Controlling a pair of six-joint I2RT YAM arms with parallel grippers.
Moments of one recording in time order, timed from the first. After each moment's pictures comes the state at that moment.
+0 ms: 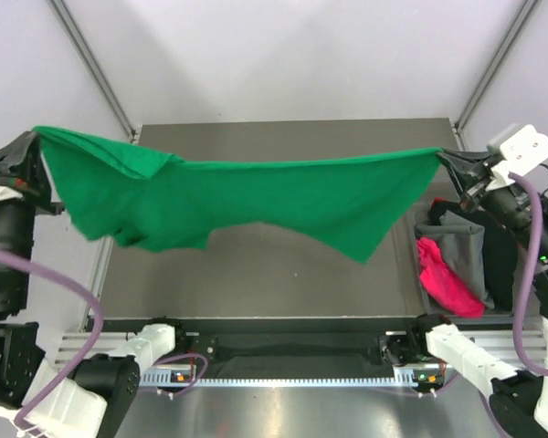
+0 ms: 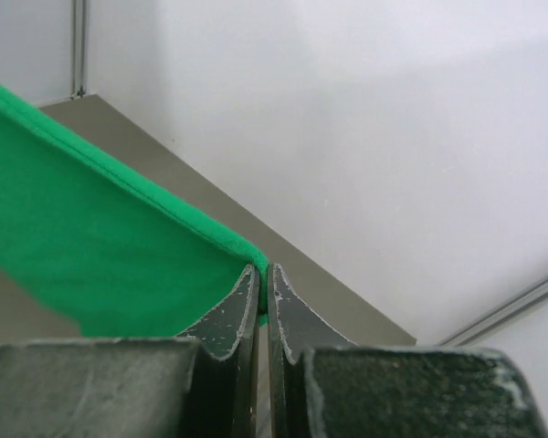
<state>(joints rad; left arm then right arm) -0.05 1.07 2.43 -1.02 -0.06 0.21 0.30 0.86 1.76 -0.82 -0.27 -0.39</state>
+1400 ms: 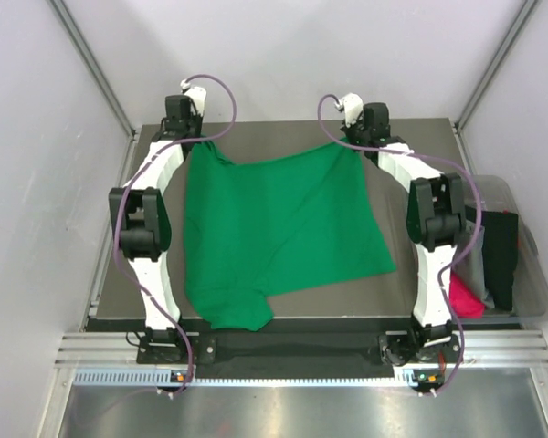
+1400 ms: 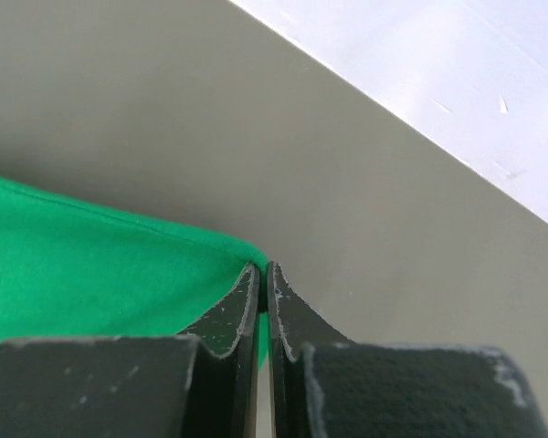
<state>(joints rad) -0.05 2.04 1.75 -0.21 -0.11 0.24 0.21 2.16 1.73 -0.08 -0.10 -0.40</state>
